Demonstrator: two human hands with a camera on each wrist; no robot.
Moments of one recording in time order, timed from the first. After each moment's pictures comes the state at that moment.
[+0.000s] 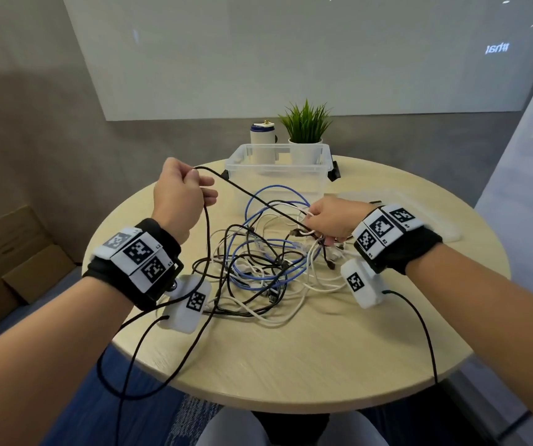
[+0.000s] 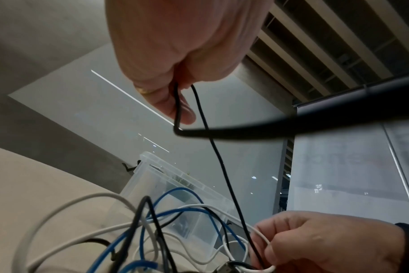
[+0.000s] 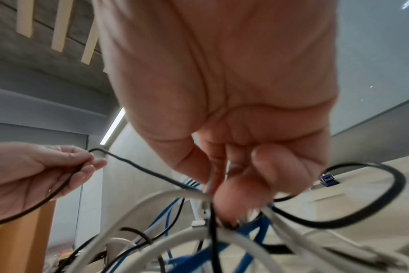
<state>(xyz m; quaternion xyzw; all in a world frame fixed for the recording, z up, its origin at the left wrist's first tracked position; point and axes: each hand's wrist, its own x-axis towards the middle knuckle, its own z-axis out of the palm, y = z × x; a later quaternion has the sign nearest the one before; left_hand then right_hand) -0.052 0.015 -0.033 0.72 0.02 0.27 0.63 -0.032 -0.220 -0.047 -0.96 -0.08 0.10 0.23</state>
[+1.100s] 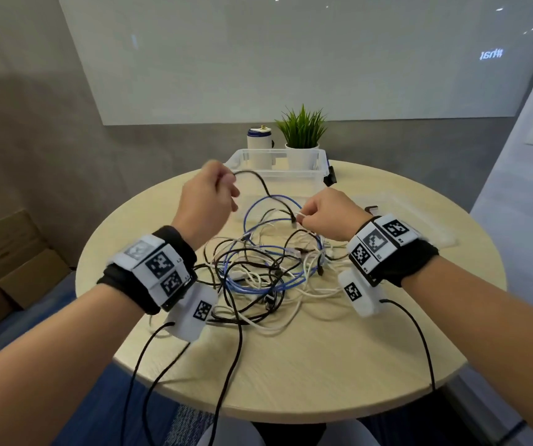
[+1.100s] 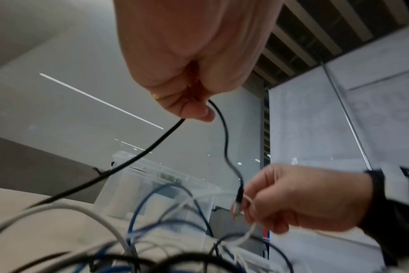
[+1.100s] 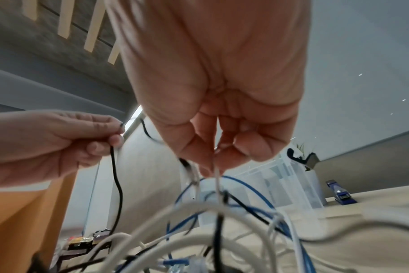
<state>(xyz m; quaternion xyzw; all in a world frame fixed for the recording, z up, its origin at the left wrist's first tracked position) -0.058 -0.015 -0.030 0.84 -0.10 0.28 0.45 -0.038 -0.221 -0.043 -0.95 -0.11 -0.06 0.29</state>
